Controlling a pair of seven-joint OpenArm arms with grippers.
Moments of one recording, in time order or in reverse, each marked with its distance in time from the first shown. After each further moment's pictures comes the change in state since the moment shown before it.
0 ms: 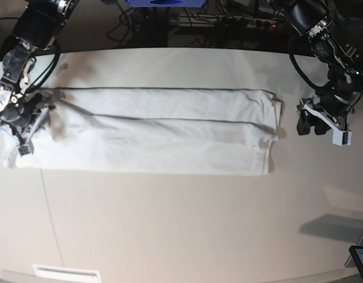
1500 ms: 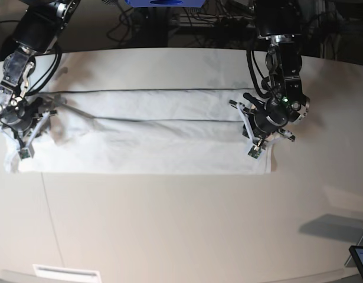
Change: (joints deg) left arm -1.4 4.1 34.9 -0.9 29.2 4.1 -6.6; right arm 1.3 0.1 0.3 -3.4 1.2 -0.2 2.3
